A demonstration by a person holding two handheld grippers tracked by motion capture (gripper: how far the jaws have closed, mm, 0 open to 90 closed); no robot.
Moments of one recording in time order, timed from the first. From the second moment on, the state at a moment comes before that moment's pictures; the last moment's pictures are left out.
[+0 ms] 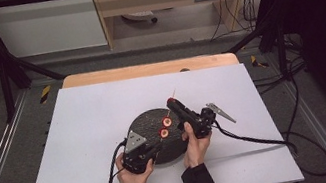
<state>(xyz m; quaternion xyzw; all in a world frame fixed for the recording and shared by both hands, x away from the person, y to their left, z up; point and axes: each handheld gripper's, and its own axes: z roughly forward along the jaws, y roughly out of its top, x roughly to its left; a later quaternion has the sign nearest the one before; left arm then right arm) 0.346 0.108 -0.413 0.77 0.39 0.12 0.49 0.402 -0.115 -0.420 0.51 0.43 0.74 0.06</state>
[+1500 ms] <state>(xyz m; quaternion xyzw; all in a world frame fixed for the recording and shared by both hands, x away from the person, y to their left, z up) 0.349 0.174 -0.406 0.79 0.39 0.14 0.45 0.397 -0.171 -0.429 0.42 0.76 0.48 0.09</state>
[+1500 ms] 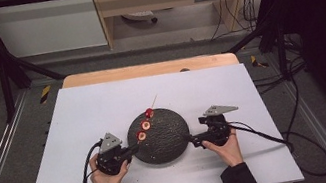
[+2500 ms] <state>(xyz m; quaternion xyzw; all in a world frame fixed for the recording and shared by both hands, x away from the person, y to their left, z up) 0.380 0.152 -0.390 0.84 0.37 0.13 0.38 0.368 -0.240 -0.458 0.39 0.81 0.42 0.10</state>
